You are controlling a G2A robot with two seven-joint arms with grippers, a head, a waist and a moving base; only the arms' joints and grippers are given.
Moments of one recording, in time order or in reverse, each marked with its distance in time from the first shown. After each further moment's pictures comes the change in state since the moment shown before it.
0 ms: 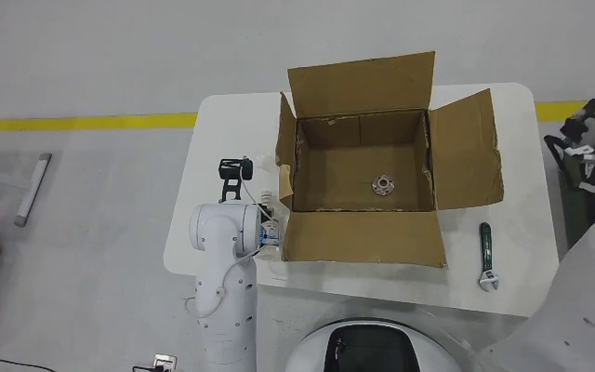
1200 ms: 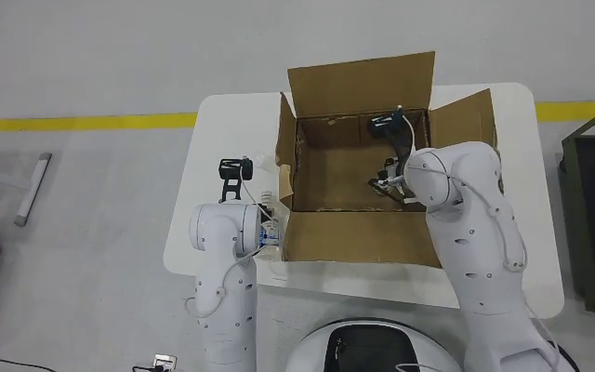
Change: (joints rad) left arm 0.000 0.000 0.000 0.000 0.000 0.000 0.000; right arm 0.012 -0.001 -0.448 0.564 0.220 0.111 0.000
